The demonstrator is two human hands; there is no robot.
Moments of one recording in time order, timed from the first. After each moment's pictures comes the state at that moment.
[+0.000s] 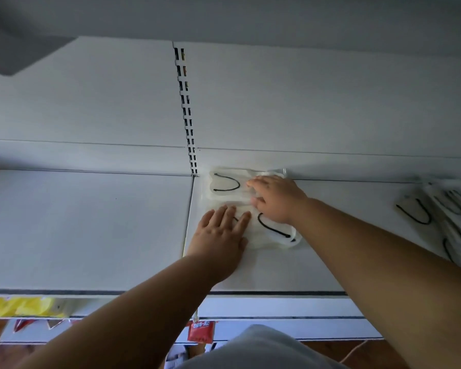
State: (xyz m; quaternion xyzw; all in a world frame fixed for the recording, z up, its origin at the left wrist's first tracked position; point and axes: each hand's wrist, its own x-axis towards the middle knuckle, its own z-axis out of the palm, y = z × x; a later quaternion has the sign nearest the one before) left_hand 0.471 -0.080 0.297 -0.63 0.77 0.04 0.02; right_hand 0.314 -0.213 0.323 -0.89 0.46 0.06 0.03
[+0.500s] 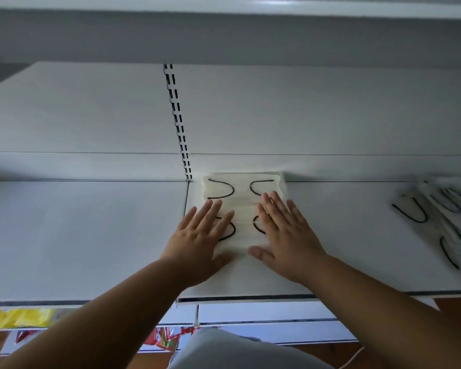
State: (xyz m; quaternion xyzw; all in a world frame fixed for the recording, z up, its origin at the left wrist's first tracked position) left_hand 0.514 -0.078 0.287 -0.59 0.81 0.01 -0.02; right_hand 0.272 -0.128 0.295 -0.90 0.44 0.00 -0.05
